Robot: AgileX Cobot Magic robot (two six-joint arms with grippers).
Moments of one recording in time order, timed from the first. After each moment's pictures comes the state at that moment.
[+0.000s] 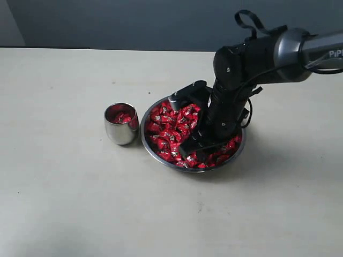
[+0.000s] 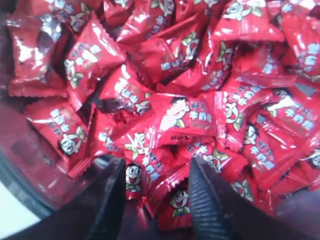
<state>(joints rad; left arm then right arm) 0.22 0.00 0.00 0.16 0.30 -0.01 0.70 1.98 -1.23 0.12 0.81 -0.22</state>
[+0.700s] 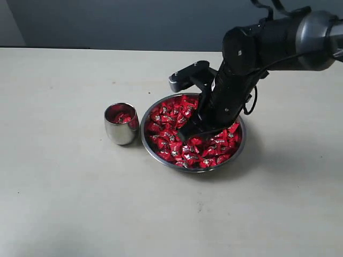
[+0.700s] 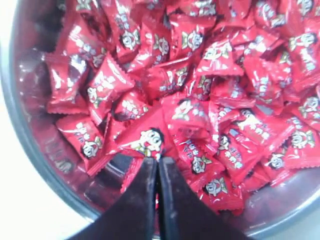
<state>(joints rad) 0.22 0.00 0.00 0.16 0.30 -0.01 0.70 1.87 -1.23 0.12 0.78 -0.22</state>
